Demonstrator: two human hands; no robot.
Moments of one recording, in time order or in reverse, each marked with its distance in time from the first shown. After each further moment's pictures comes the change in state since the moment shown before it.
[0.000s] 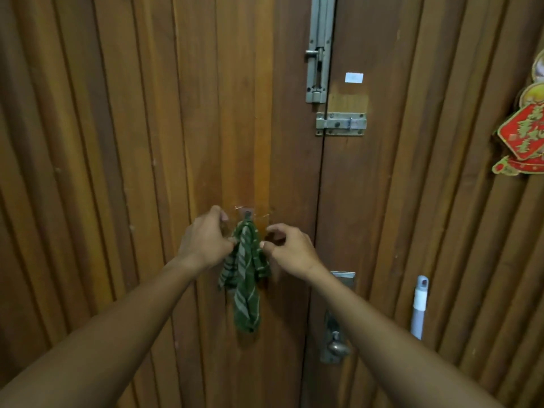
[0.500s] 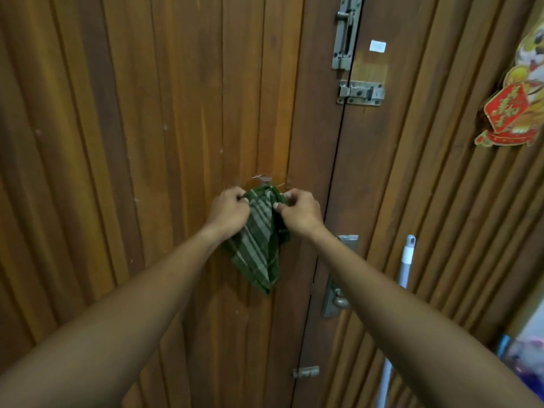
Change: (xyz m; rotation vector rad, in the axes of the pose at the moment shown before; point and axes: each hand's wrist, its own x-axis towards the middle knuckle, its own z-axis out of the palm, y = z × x) left_hand 0.013 -0.038 0.001 -0.437 -0.227 0.024; right_hand 0.004 -0.042 0.046 0.022 0.307 0.185
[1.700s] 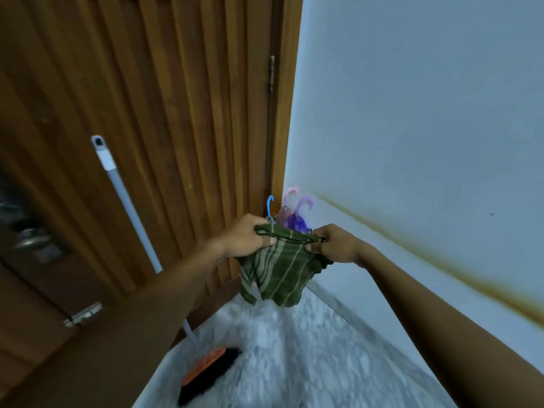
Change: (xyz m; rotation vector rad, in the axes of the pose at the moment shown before) left_hand -0.271 0.246 0.534 -0.018 -1.101 0.356; right_hand -0.311 0.443 -0.505 -0.292 -0.194 0.660
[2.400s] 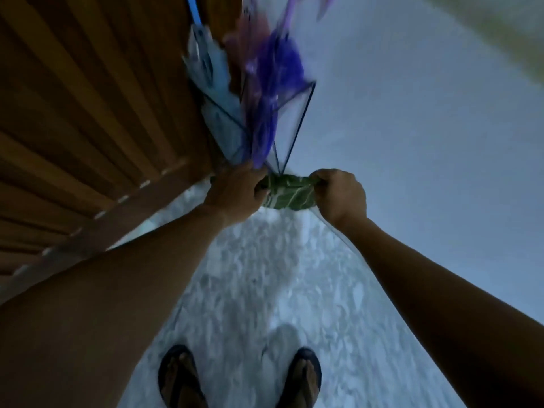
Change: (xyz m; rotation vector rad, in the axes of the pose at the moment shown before) left_hand 0.379 -0.370 0.353 0.477 0.051 0.030; right_hand 0.351 0.398 0.225 -0.293 0.320 0.160
